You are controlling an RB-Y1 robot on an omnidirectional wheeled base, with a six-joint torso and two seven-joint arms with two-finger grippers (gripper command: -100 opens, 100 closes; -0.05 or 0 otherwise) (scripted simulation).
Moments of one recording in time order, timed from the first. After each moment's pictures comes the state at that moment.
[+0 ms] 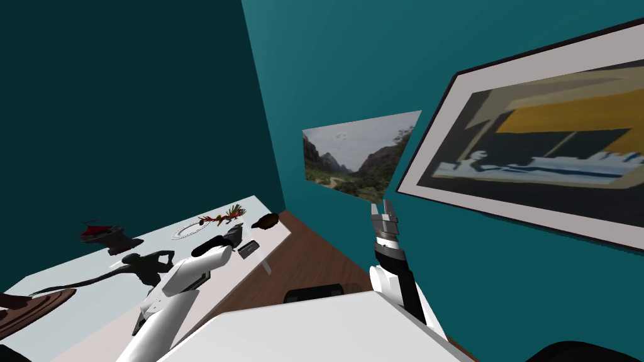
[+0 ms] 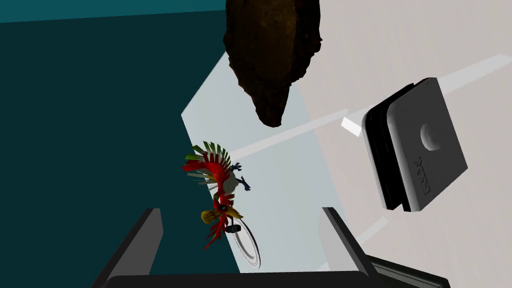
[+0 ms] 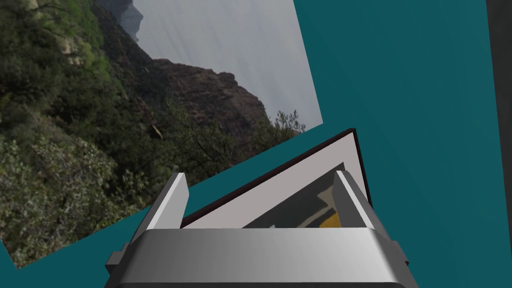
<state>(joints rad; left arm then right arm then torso) 0.05 0.32 0.37 -1.60 0.20 0.65 -0.01 0.53 0.05 -0.07 -2.21 -0.05 -0.55 0.01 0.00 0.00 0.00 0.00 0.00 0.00</state>
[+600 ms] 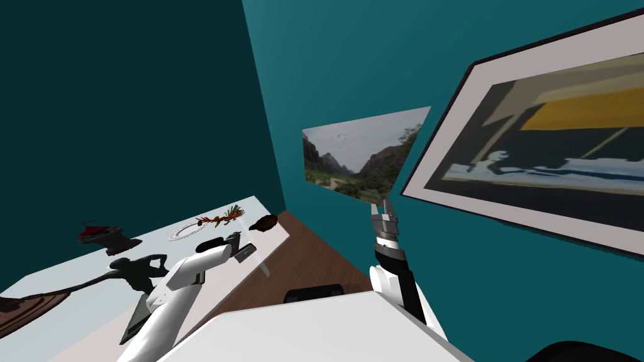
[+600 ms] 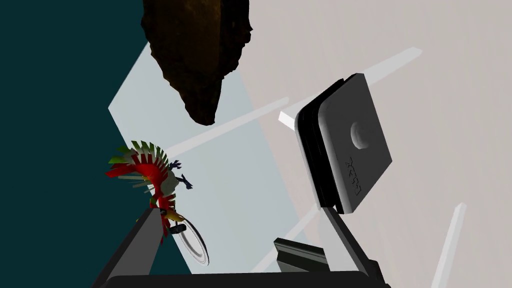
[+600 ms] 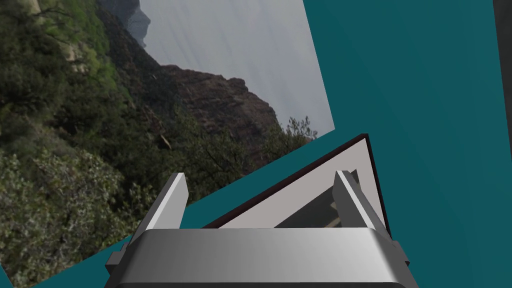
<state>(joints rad) 0.00 0.33 0.41 -1.49 0.18 0.82 -0.02 0.53 0.05 -0.07 -2.21 -0.05 -0.55 0.01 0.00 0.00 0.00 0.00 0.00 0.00</state>
